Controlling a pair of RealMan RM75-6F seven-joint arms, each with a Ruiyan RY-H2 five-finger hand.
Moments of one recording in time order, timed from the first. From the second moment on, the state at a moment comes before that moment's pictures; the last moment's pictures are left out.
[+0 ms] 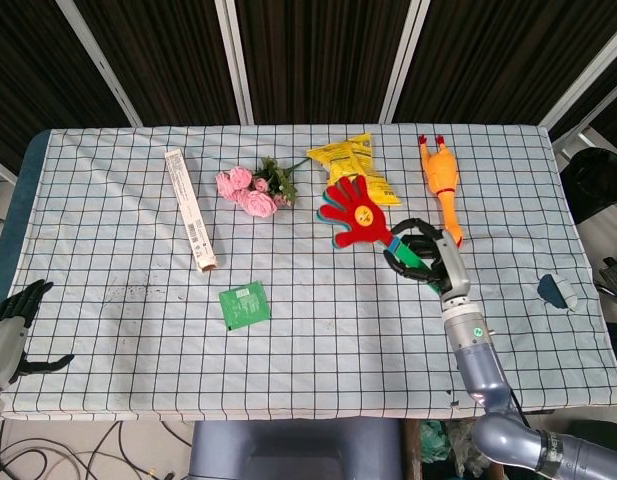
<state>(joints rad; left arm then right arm) -0.14 -1.00 -0.04 -1.83 1.28 1.26 -0.03 0.48 -1.38 0.50 -1.85 -0.96 1.01 0.35</state>
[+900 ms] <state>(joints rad) -0.15 -1.00 -0.04 -1.84 1.27 1.25 -0.04 0.66 -1.47 0.23 -1.51 -0.88 0.93 -0.22</state>
